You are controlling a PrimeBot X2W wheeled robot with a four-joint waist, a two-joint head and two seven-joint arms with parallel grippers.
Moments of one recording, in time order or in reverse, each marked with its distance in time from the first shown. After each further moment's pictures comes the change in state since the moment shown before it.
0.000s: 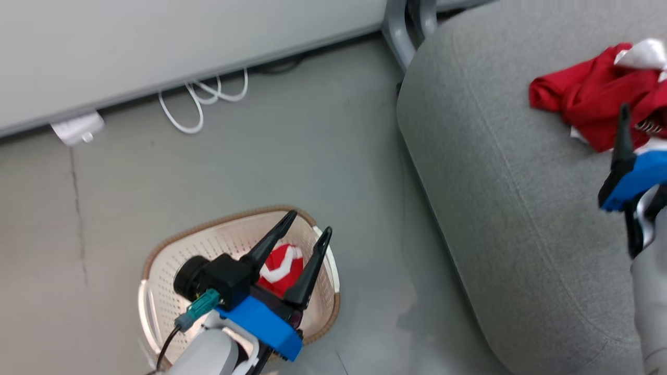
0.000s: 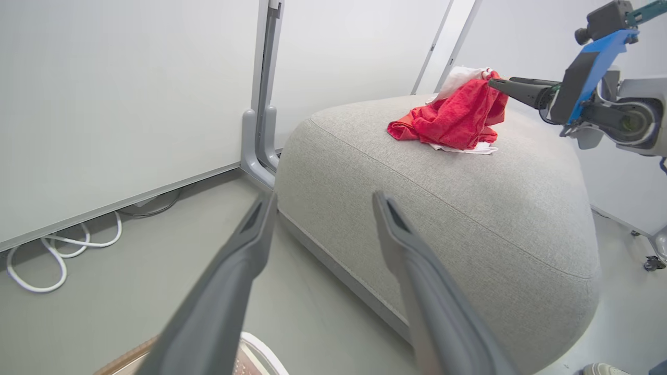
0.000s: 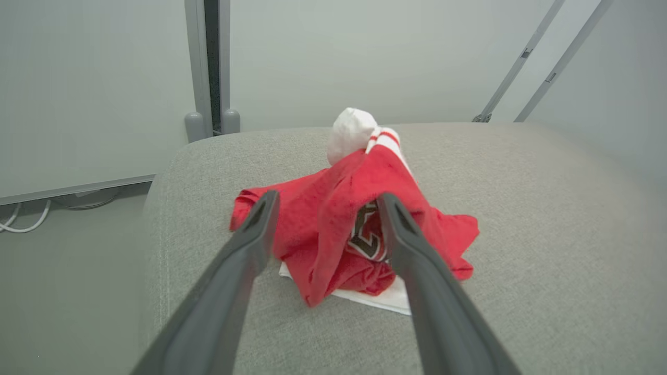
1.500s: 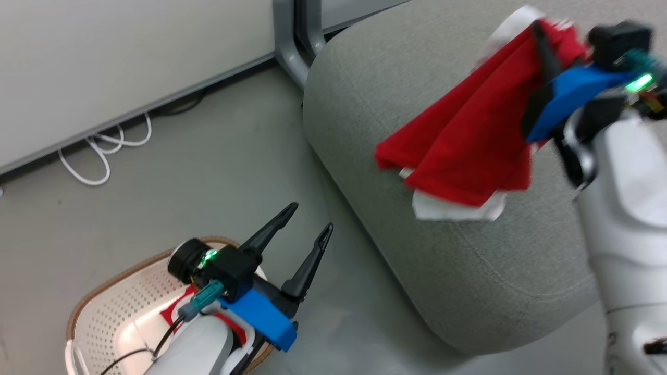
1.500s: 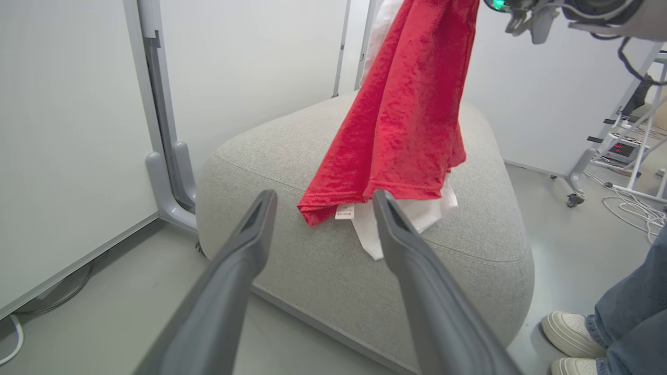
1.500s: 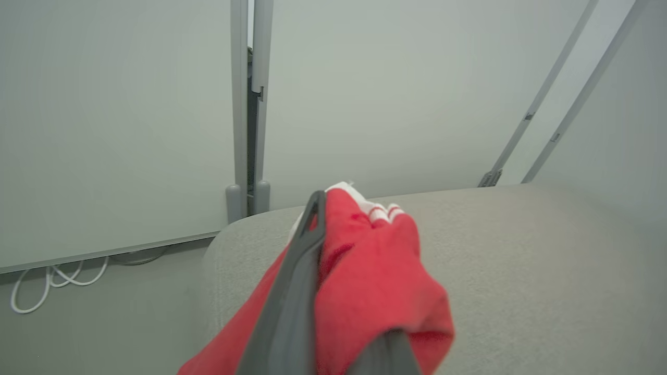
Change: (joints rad) left arm -0.021 0.049 -0.022 -0.017 0.053 0.000 0.016; right arm -0.090 0.112 0.363 -0.262 0.247 0.000 0.238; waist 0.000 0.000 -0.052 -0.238
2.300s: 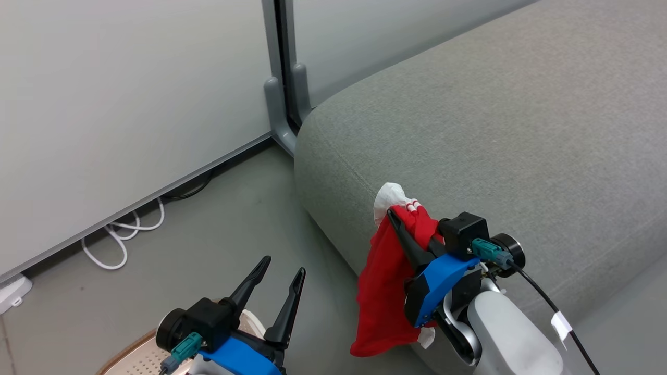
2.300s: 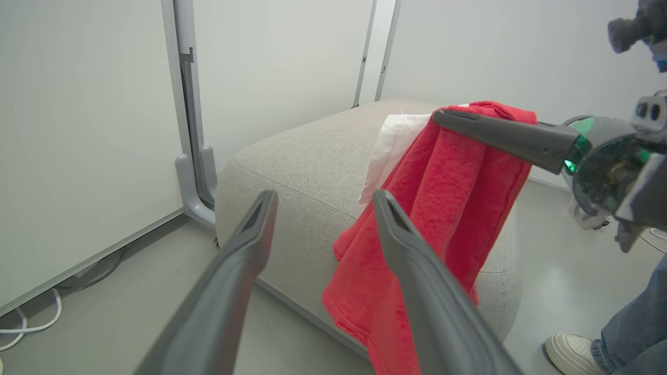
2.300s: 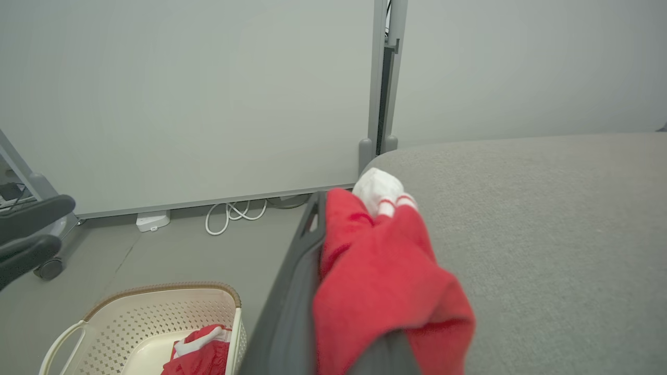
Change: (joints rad) left arm 0.200 -0.065 0.141 0.021 -0.010 0.002 -0.016; right arm 0.448 0.086 0.430 -0.147 0.221 0.000 -0.097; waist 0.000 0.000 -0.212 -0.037
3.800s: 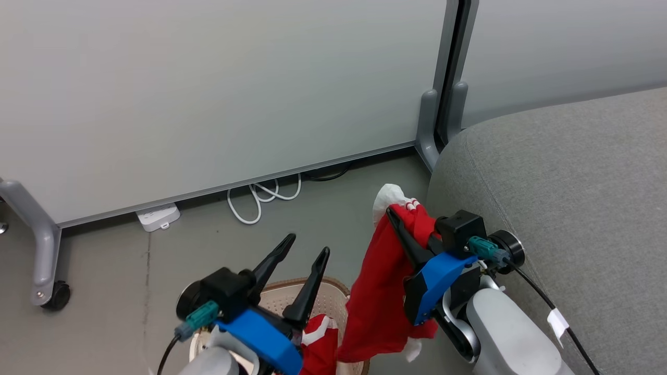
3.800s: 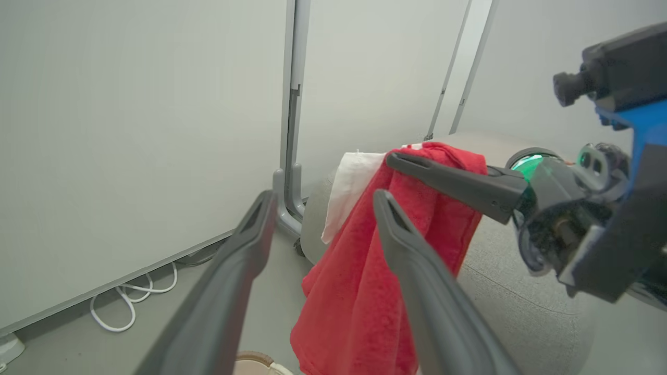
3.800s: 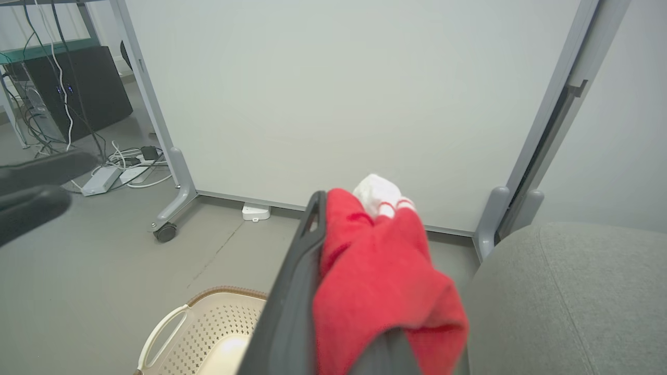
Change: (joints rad) left arm -0.198 0.109 -0.301 -0.012 -0.281 0.117 0.000; right arm -0.015 0.000 0.000 0.021 -0.024 0.000 -0.003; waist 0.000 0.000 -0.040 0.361
